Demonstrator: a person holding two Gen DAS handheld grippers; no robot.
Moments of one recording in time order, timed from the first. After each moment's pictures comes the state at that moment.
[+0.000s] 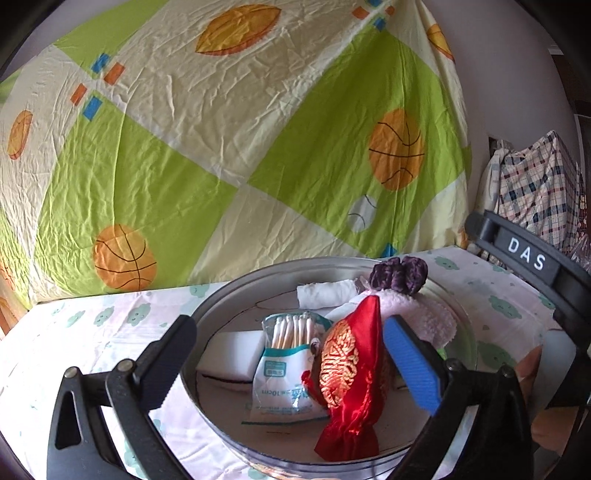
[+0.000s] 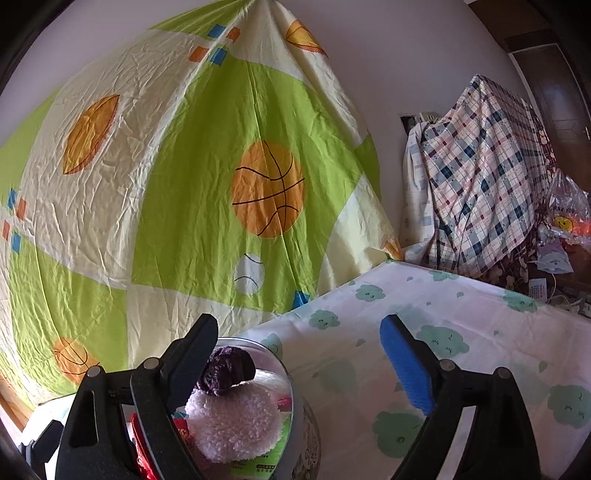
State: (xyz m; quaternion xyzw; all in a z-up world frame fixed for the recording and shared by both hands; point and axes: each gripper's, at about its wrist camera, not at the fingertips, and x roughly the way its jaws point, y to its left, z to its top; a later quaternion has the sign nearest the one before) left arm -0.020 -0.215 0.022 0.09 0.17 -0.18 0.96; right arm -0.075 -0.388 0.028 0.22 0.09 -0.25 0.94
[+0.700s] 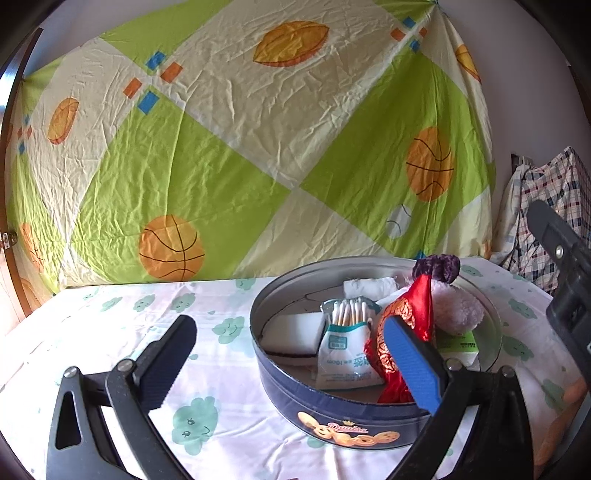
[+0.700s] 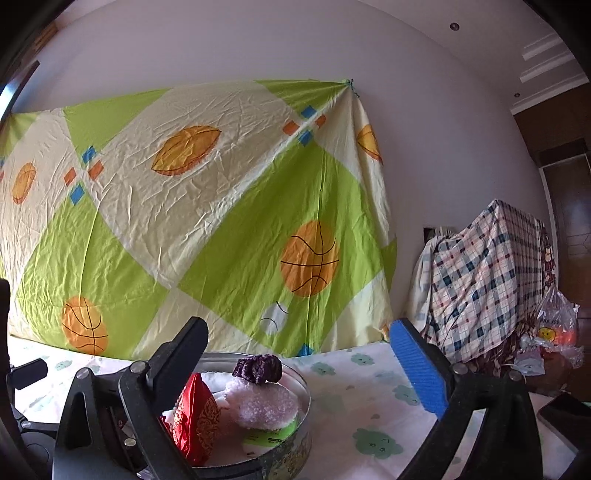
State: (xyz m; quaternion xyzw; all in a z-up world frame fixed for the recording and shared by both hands) left arm -0.040 -0.162 0.019 0.07 0.15 -0.13 0.98; right arm -0.136 -0.287 0.042 0.01 -0.02 -0.27 0.96
